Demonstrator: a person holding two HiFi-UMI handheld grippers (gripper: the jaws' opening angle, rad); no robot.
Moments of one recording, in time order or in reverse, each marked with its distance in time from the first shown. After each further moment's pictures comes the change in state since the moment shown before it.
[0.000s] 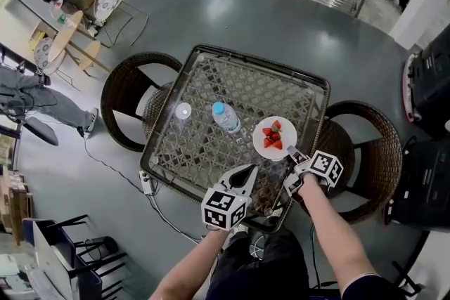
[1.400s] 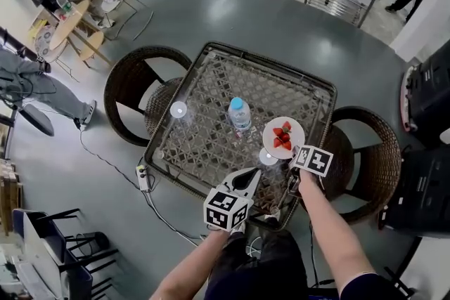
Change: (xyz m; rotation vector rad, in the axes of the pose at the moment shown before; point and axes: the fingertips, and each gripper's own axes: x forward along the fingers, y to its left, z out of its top) left arm -0.025 0.011 -0.011 -0.049 -0.015 -0.040; right arm 0.003 -0.004 0.004 -0.561 0.042 -0.510
